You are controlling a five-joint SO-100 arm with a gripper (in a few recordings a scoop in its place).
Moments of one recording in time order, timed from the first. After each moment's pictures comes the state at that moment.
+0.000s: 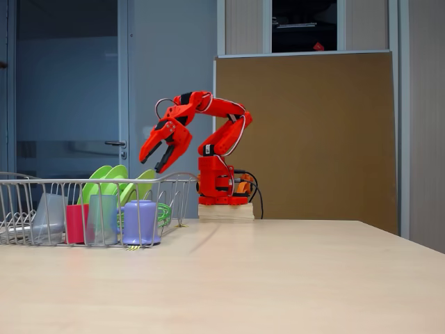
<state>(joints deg) 35.4 146.2 140.4 65.2 -0.4</state>
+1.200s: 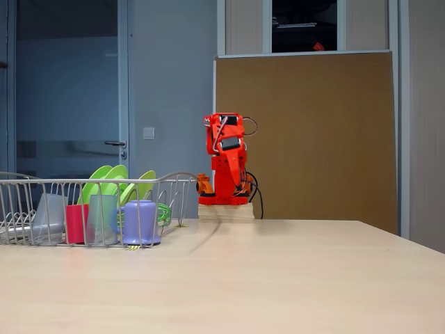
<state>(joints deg) -19.0 158.7 167.7 43.8 13.8</state>
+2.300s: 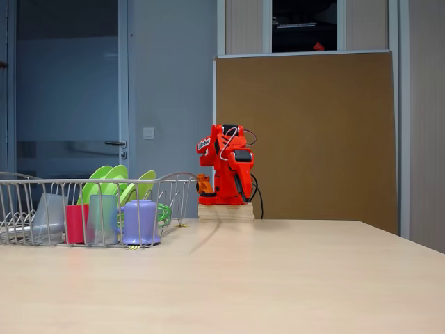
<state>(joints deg) -28.7 189.3 179.6 68.6 -5.4</state>
